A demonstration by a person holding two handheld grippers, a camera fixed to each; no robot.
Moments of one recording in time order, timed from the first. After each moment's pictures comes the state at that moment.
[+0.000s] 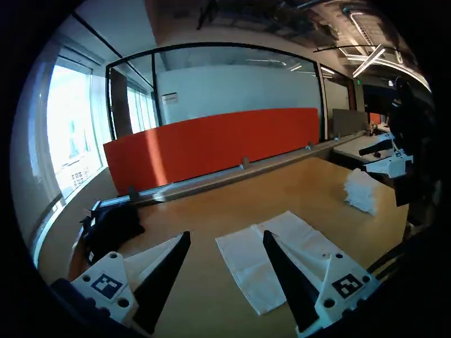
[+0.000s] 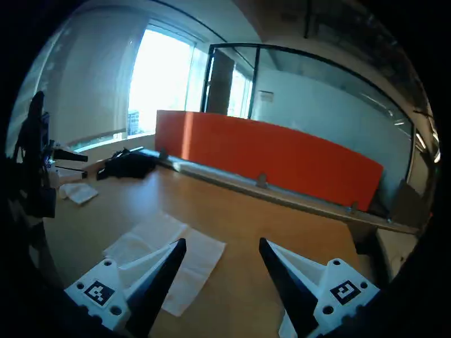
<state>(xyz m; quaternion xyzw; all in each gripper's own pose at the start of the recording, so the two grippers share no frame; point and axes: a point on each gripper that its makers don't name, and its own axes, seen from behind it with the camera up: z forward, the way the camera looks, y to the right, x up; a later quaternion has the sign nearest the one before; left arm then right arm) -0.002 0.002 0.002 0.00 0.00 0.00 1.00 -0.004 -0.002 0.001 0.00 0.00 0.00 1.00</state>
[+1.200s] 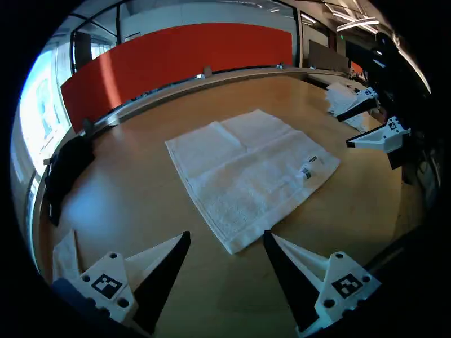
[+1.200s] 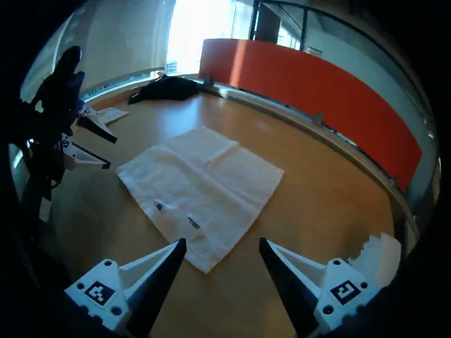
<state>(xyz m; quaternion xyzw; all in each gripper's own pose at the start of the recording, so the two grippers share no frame) -0.205 0.074 0.045 -0.09 -0.20 0.02 0.98 -0.202 -0.088 0.052 0.10 -0.15 -0.05 0.98</state>
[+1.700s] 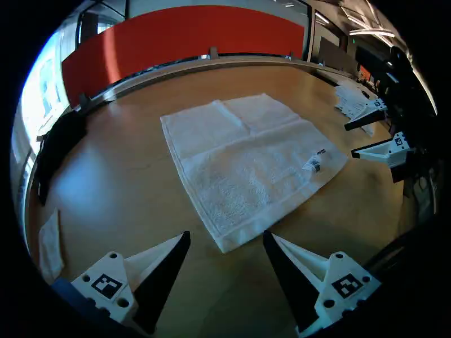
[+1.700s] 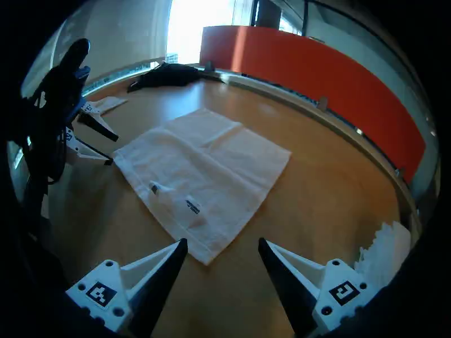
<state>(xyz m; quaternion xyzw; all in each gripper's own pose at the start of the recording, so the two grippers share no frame) -0.236 0.086 0.060 -0.10 -0.25 -0.02 0.96 -0.237 -0.089 0.059 0.11 -0.18 -0.05 0.98</state>
